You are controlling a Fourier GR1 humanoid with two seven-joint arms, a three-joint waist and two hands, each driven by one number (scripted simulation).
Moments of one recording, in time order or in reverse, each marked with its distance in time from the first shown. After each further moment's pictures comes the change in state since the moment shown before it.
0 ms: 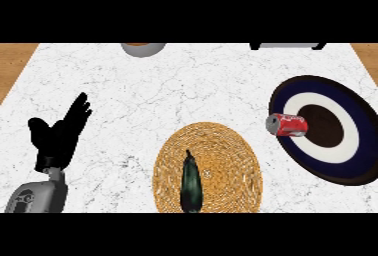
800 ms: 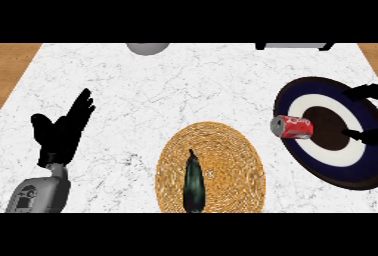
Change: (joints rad) left arm -0.027 0.000 -0.013 0.004 0.002 -0.003 0.002; right arm 0.069 0.038 0.217 -0.078 0.482 -0.349 -0.182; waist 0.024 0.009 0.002
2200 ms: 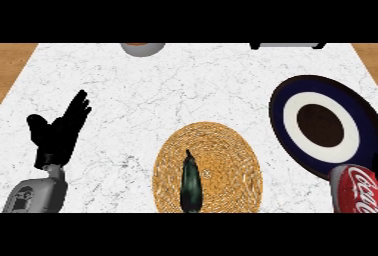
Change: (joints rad) left arm 0.008 0.016 0.003 0.008 0.015 0.020 -0.001; right arm 0.513 0.280 0.115 -1.359 -0.107 -0.066 0.621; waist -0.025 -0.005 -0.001
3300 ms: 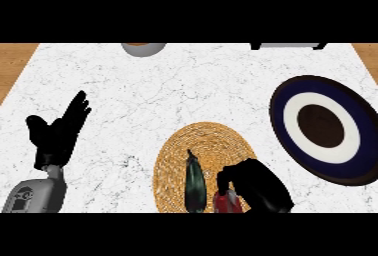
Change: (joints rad) left arm 0.004 0.007 -0.002 0.008 0.011 0.000 -0.010; right arm -0.094 0.122 0.715 0.465 0.554 0.027 0.033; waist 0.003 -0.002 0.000
